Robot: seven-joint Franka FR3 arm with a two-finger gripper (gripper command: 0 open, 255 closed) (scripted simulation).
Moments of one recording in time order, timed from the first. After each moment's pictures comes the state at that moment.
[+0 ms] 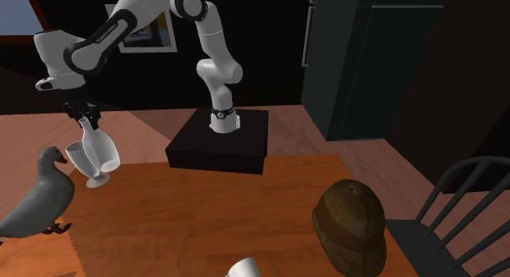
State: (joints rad) arm -0.35 0.20 -0.53 -2.02 0.17 2.22 -0.91
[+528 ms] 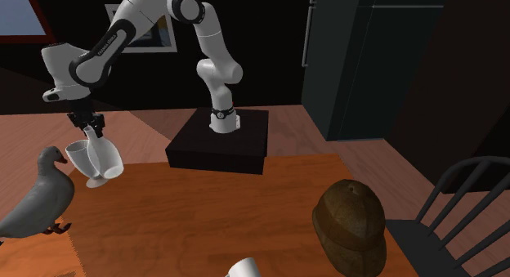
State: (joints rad) arm -0.36 0.26 -0.52 -2.06 0.22 2.31 -0.95
